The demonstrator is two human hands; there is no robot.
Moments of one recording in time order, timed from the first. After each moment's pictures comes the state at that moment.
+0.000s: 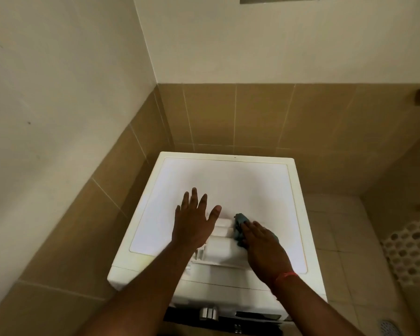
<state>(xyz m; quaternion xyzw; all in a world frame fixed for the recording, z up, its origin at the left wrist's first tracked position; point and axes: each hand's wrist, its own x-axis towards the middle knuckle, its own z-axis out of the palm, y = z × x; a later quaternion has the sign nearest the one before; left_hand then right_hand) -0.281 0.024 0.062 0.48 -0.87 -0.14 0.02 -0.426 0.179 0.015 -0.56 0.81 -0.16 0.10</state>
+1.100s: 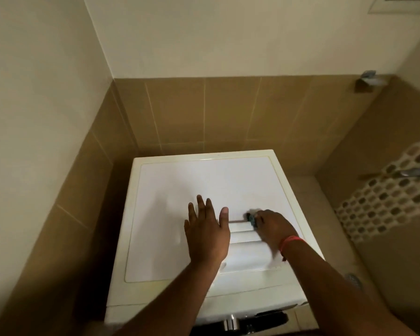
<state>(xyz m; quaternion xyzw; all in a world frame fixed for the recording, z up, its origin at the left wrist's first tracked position) -0.284 0.023 0.058 0.47 -0.85 -0.24 0.08 -0.443 0.123 0.050 -0.39 0.89 -0.09 0.20</state>
